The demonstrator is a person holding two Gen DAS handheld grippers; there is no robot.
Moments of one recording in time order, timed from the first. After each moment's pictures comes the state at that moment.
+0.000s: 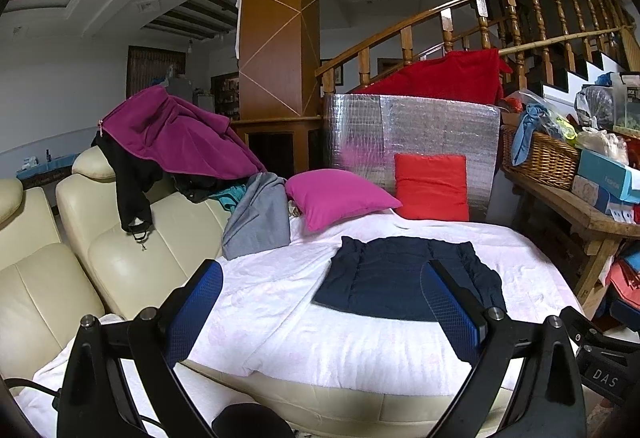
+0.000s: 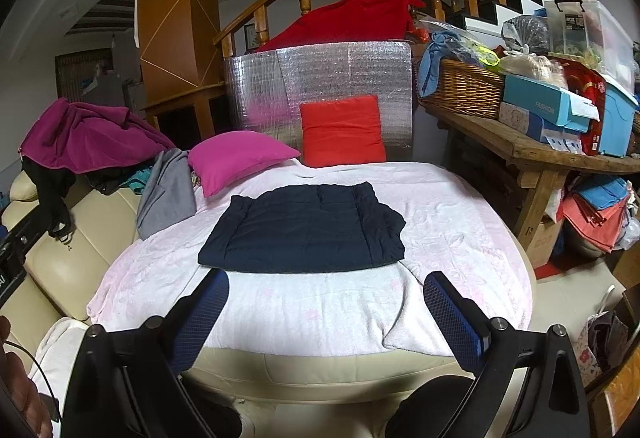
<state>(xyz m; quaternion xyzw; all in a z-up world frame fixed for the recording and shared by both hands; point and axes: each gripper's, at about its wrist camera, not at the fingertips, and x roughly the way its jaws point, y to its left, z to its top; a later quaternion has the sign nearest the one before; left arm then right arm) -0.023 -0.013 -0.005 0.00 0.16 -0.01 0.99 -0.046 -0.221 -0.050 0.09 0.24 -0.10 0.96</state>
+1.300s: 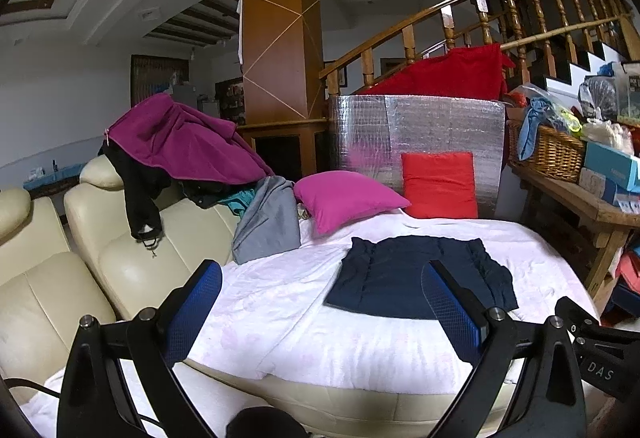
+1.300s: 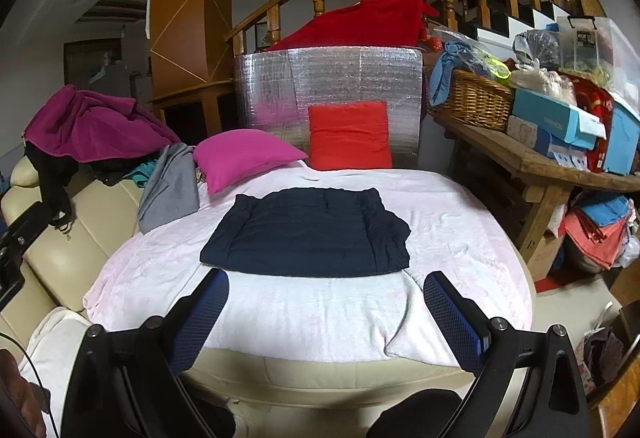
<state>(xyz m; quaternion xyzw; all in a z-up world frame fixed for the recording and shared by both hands) -0.024 -0.010 -0.008 0.02 0.15 0.01 0.99 -0.035 -0.202 -0.051 0.08 0.24 -0.10 0.96</state>
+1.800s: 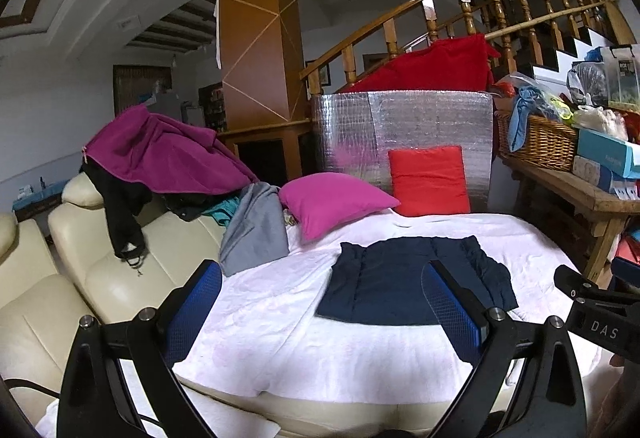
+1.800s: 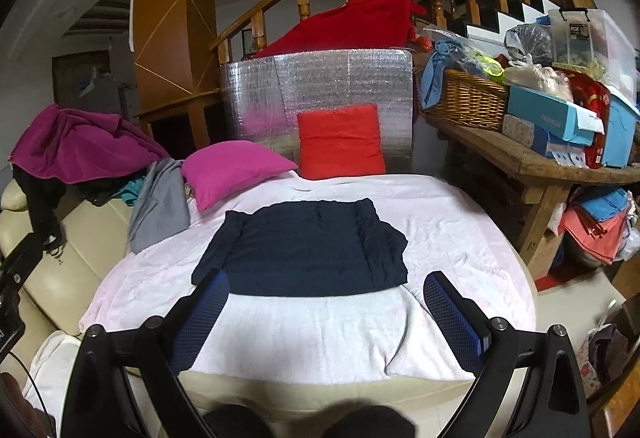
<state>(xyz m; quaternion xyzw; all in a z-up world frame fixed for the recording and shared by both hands) 0.015 -0.022 -0.001 0.04 0.16 -0.02 0.99 0.008 -0.221 -0.034 0.09 0.23 -0.12 0.96</state>
